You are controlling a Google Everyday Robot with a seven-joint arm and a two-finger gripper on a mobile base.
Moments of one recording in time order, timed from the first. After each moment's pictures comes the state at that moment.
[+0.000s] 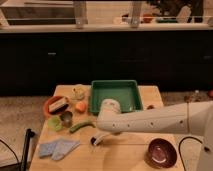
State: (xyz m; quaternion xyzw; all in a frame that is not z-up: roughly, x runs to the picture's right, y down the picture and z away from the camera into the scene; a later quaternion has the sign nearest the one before) arm 0.061 0.221 0.779 -0.26 0.06 -0.18 0.95
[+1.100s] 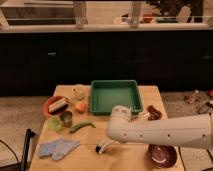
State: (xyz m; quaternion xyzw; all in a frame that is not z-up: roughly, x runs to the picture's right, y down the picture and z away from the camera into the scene) arm 0.101 0.245 0.751 -0.26 0.05 -0.18 0.95
